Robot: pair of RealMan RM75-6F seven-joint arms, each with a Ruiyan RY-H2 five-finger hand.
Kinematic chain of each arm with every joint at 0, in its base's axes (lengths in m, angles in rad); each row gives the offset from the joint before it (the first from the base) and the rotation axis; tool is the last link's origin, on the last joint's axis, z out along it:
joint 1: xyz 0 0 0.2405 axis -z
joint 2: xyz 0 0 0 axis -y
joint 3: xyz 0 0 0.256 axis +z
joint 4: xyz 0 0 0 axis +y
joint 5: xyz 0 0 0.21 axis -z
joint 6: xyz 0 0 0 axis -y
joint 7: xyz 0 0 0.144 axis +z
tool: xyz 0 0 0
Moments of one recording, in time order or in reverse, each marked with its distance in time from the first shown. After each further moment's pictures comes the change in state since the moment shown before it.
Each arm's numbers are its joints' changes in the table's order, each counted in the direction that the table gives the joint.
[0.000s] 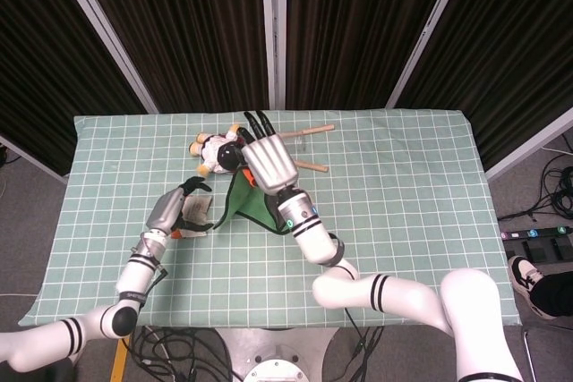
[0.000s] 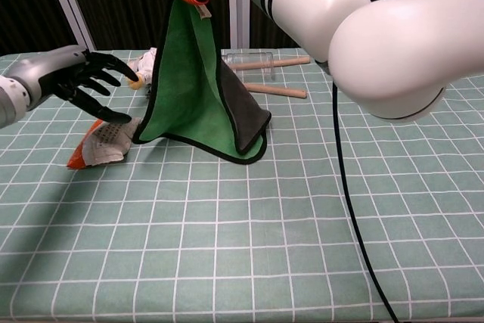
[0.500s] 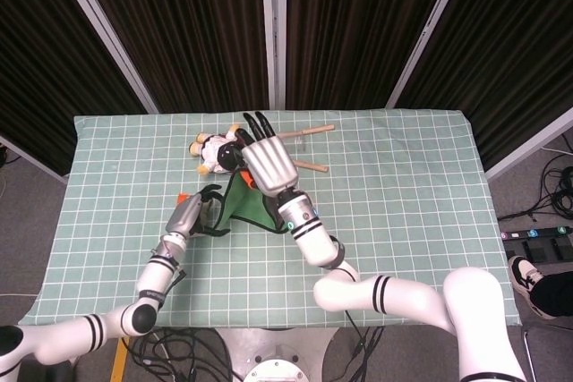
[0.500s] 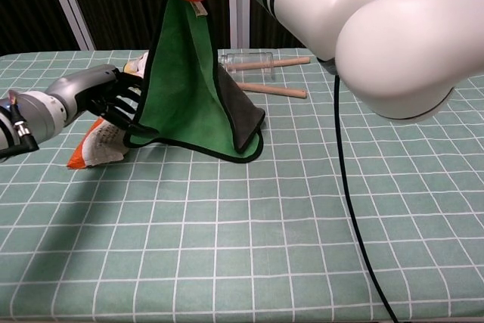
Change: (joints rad) left arm 0.049 0.103 -0.005 0.054 0.091 0.000 0.035; right arm 0.005 -0.028 -0.019 -0.057 -0.018 -0.024 0.033
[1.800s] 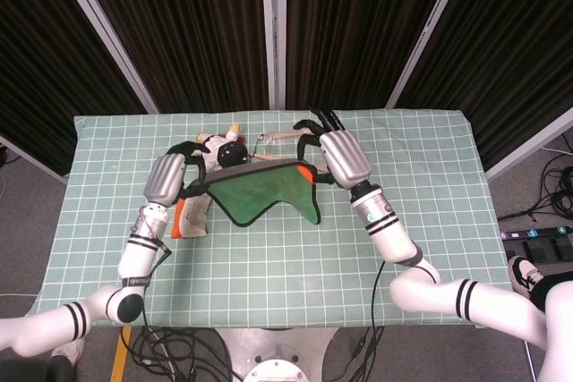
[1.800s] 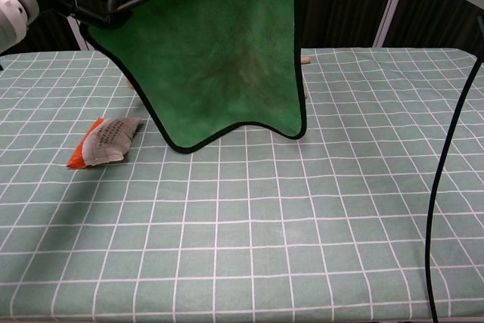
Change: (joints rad) left arm 0.033 -0.128 -0.081 -0.050 -0.219 -0.210 0.081; right arm 0.248 -0.368 -0.068 -0.233 0.133 0.041 0.542
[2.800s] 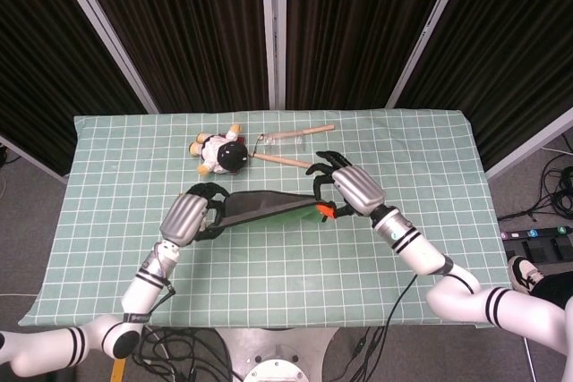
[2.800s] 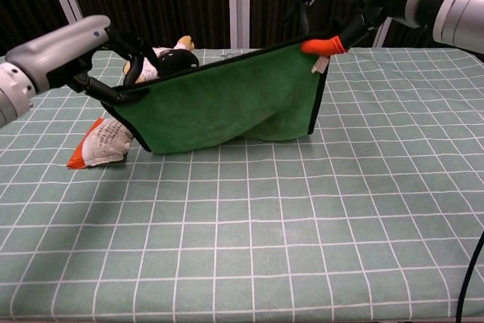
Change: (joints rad) left arm -0.062 0.026 0.240 -0.077 -0.177 -0.072 0.031; right arm 0.069 -0.093 -0.229 0.078 0.295 0.109 0.397
